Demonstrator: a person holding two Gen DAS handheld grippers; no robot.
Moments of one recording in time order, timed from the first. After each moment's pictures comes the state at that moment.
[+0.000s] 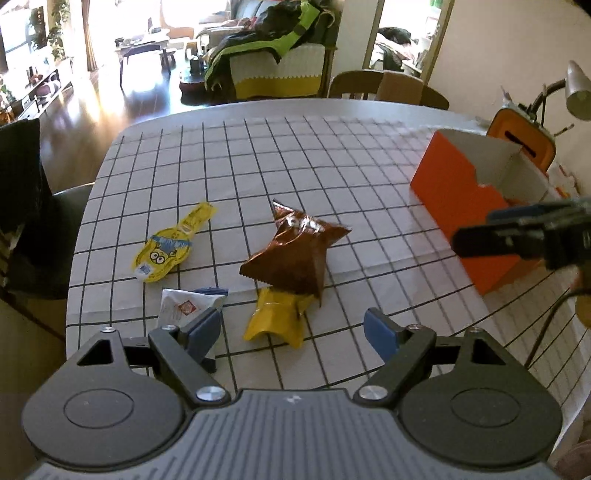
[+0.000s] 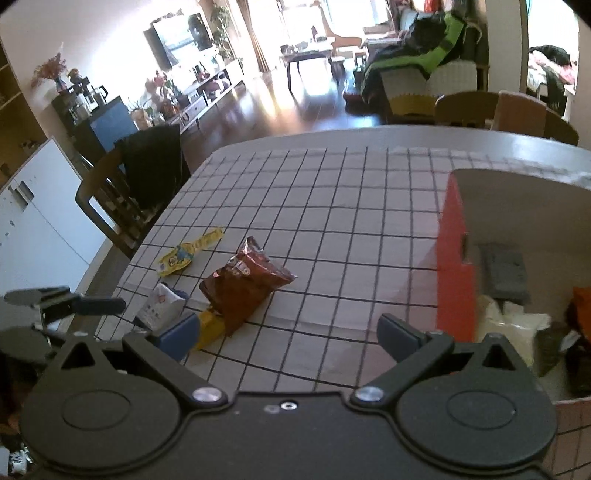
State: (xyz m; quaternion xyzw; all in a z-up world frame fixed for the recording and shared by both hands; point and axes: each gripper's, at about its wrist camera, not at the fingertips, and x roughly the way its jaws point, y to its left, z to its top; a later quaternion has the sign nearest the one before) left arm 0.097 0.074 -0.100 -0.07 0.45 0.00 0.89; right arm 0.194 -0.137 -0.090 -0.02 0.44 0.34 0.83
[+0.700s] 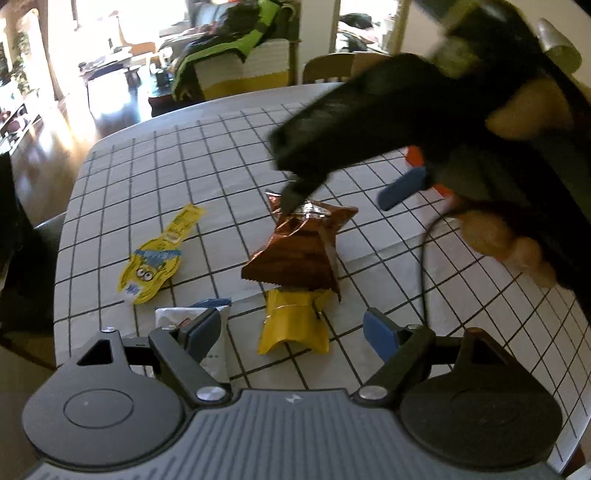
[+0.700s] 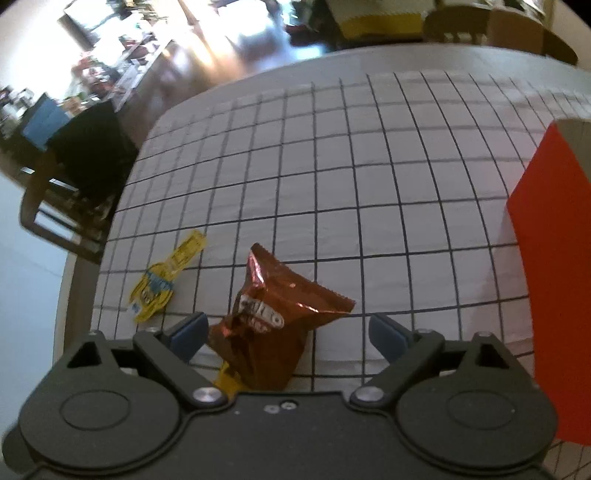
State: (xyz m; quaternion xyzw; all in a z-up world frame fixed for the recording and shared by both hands) left arm 0.115 0.083 -0.129 0.00 0.45 -0.05 0.89; right arm 0.256 -0.026 -0.136 0.02 0.57 0.23 0.79
